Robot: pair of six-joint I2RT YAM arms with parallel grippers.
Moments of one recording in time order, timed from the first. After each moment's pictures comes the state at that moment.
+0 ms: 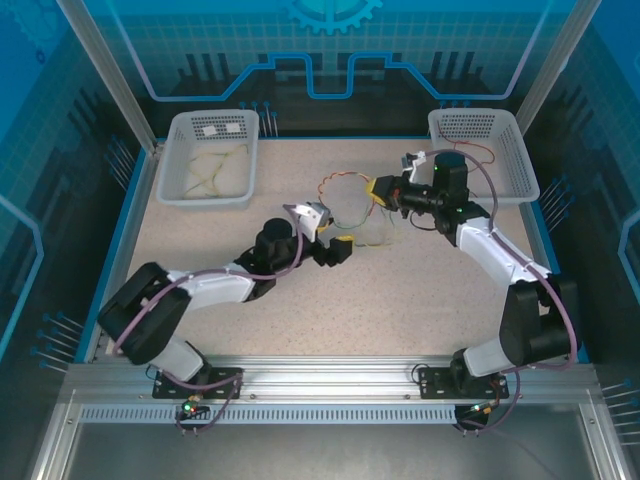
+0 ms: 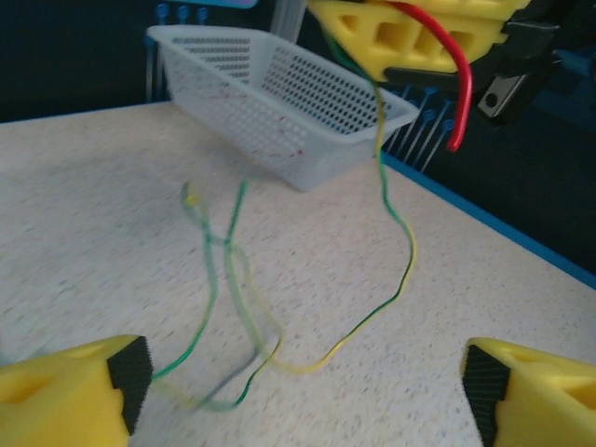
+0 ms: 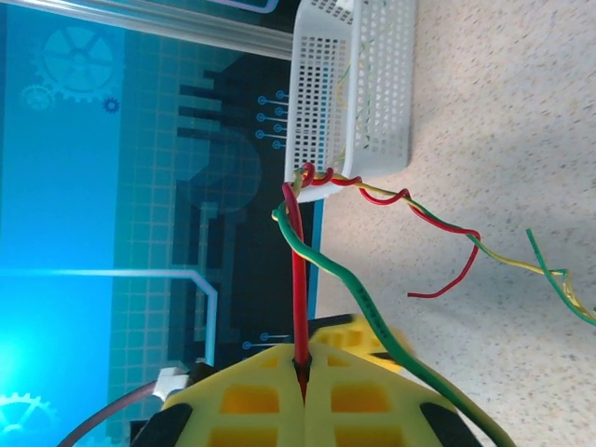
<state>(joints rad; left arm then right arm) -0.66 1.57 0.68 0.73 0.25 -0.25 0.21 1.47 1.03 0.06 -0.86 1.07</state>
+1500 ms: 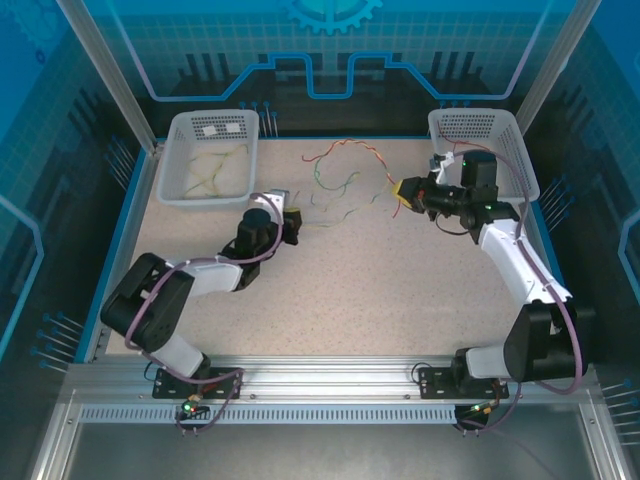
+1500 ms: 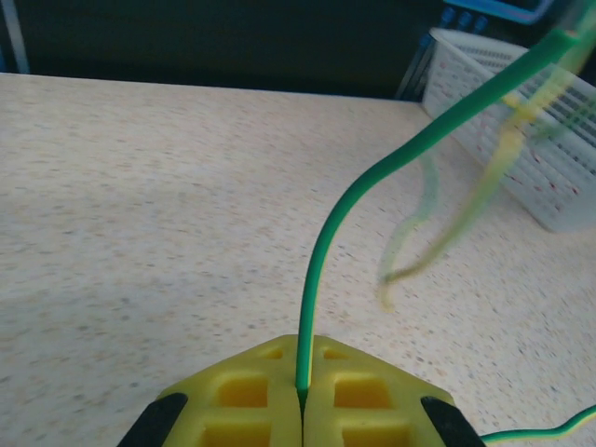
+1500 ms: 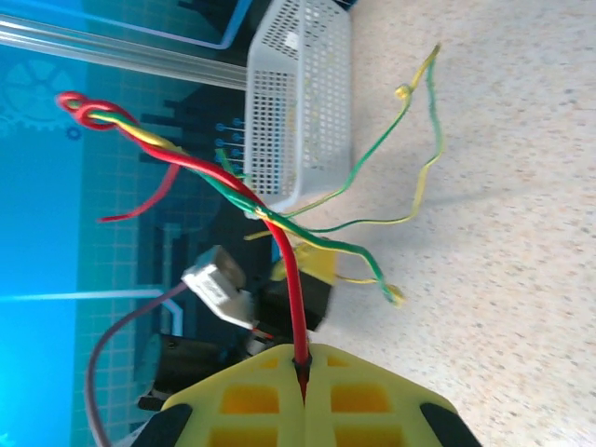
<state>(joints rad) -0.43 1.58 0.63 0.65 0.00 -0.32 0.04 1.37 1.09 -0.32 -0.87 0.83</state>
